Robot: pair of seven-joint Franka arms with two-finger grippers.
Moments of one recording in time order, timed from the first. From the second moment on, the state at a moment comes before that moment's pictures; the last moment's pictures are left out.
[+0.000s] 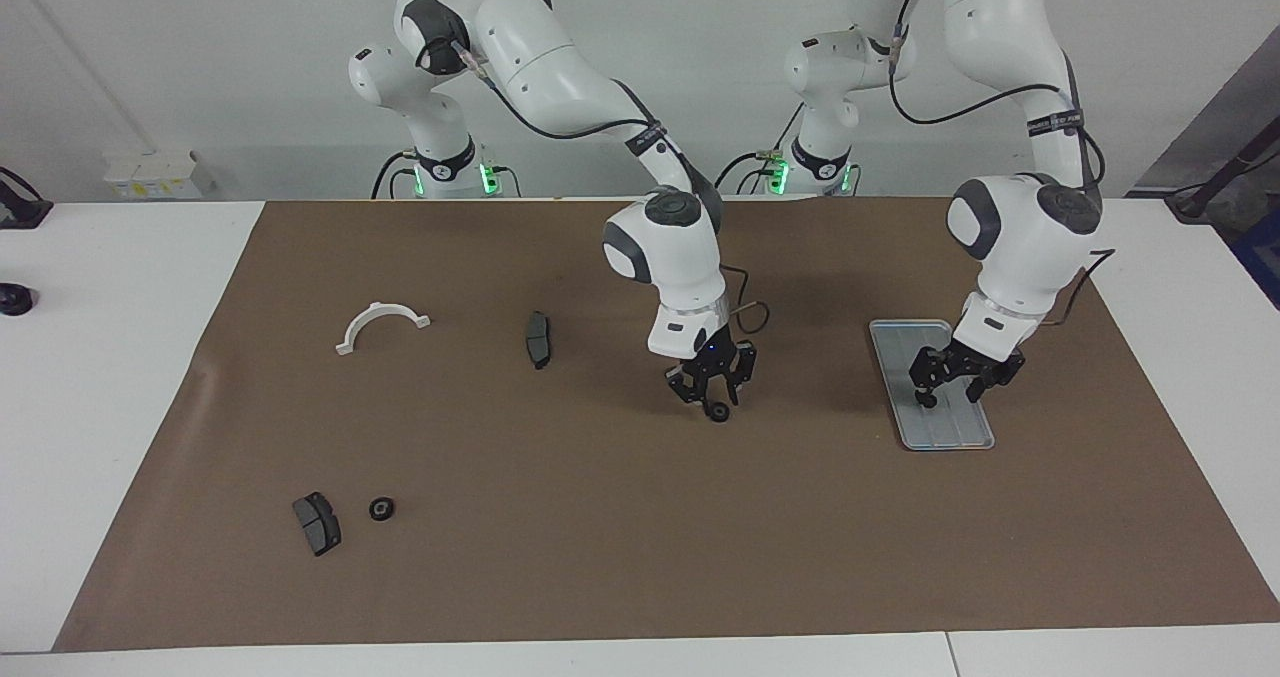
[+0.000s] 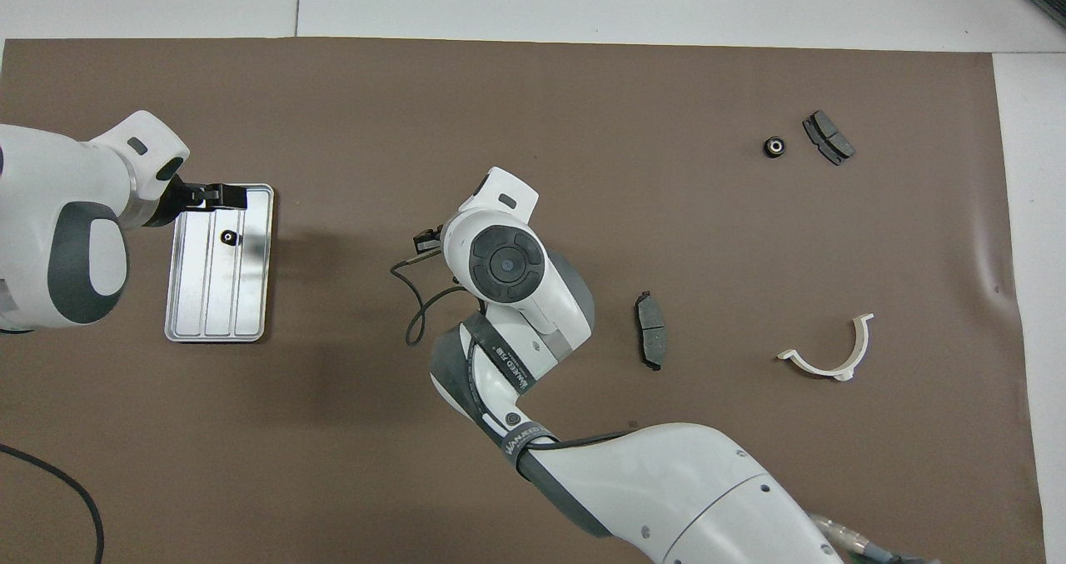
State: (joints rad) left arm 0.11 0.21 -0.15 -1.93 -0.04 2.32 0.01; right arm 0.71 0.69 -0.06 -1.50 0.04 2.57 0.40
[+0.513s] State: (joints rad) left arm -0.16 0.19 -0.16 -1.87 -0.02 2.27 -0.39; right arm 0.60 0.58 -0.08 -1.48 0.01 2.35 0.32
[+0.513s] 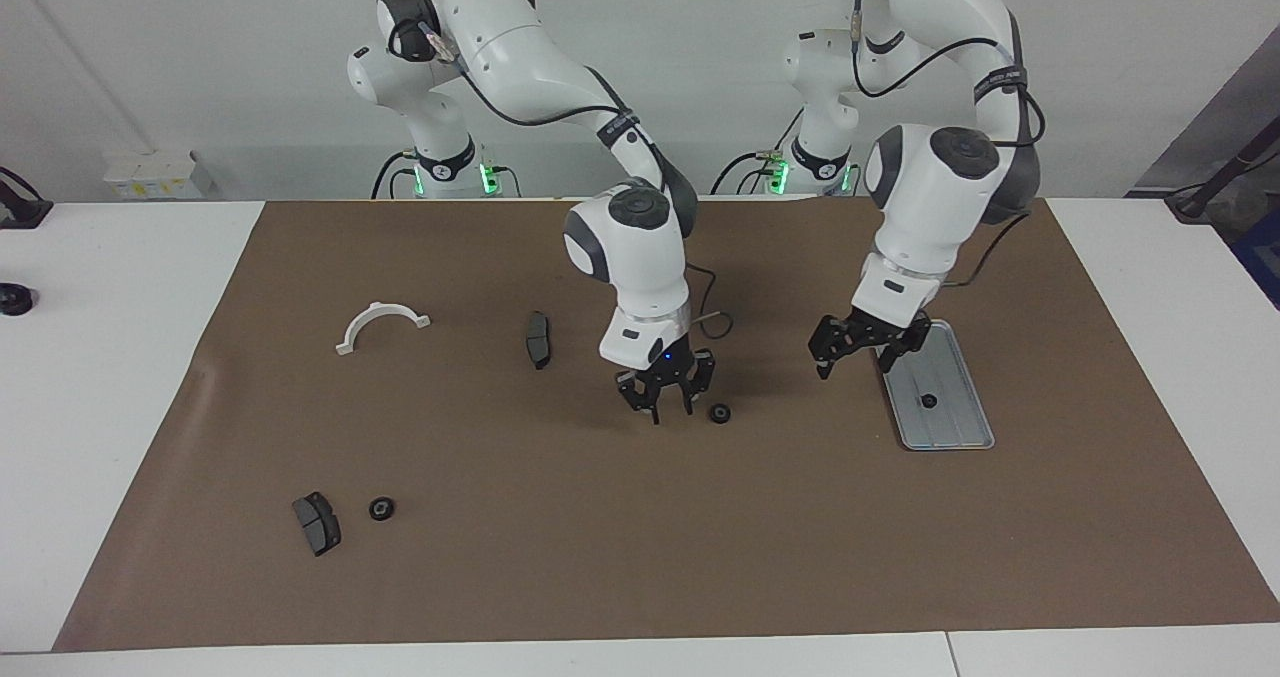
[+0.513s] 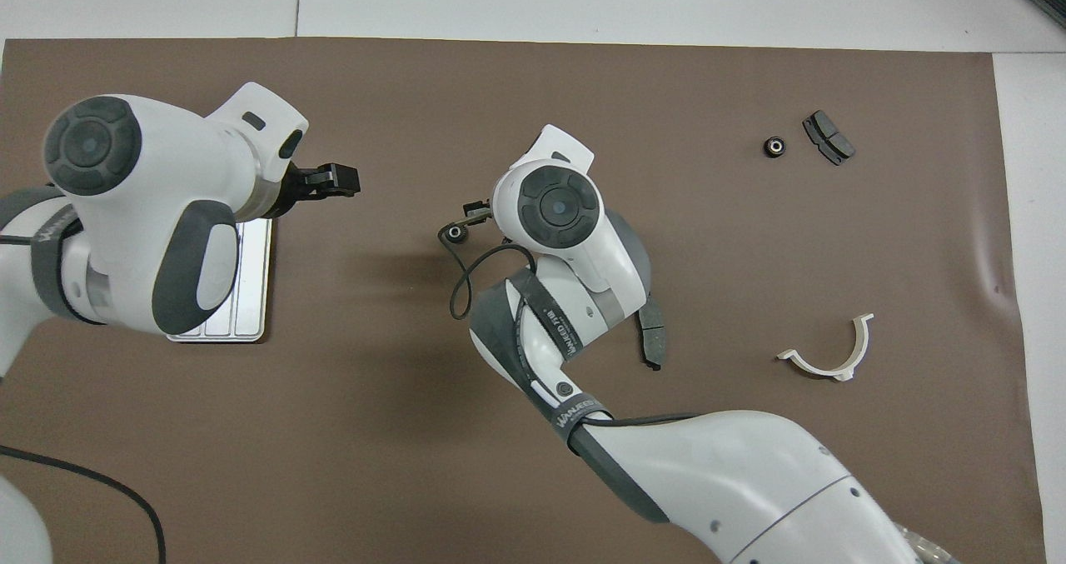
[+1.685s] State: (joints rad) left arm -0.37 0.46 -0.15 -1.83 0.20 2.50 -0.75; right arm 0.09 0.54 -0.08 -1.57 0.01 2.35 -0.14
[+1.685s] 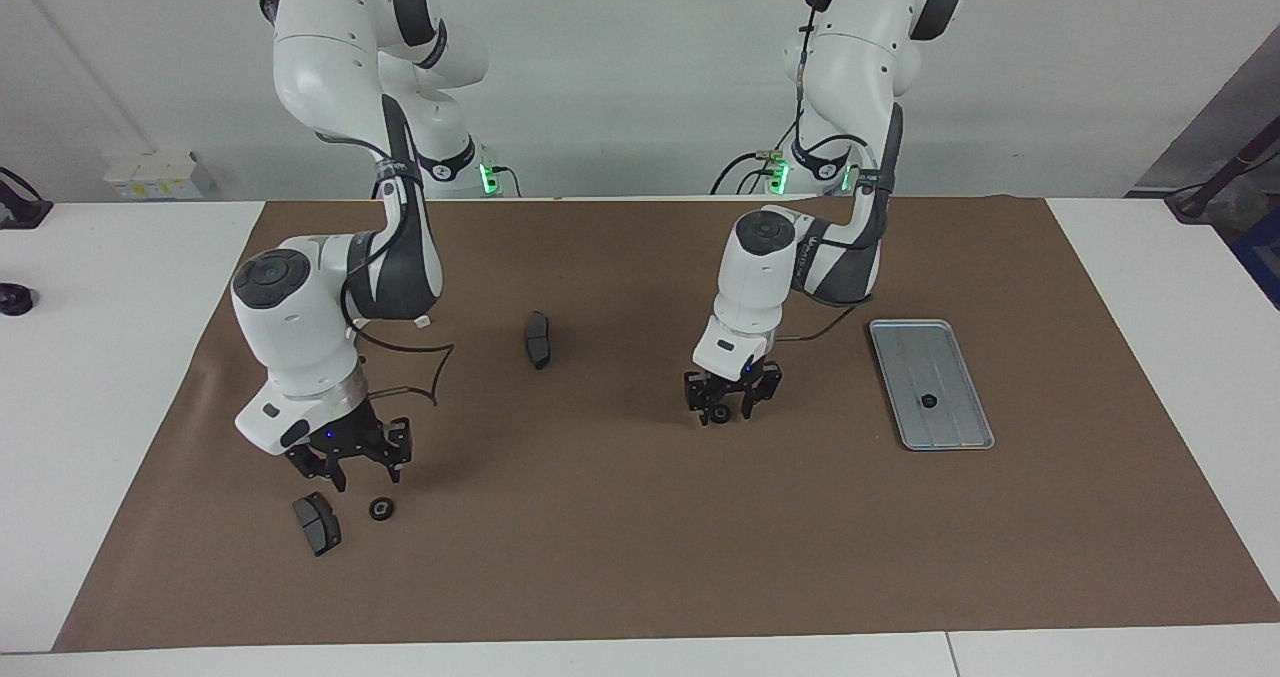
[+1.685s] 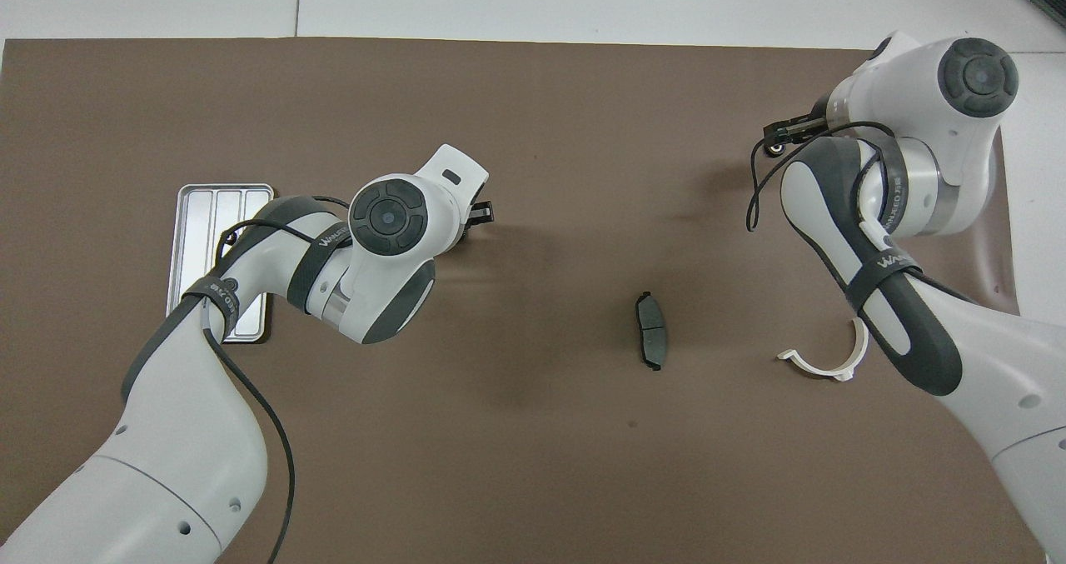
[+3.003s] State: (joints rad) left arm -0.29 0.37 -0.14 -1.77 0.19 2.33 -0.71; right arm 0.09 0.60 -0.07 -1.67 0.01 2.54 -0.14
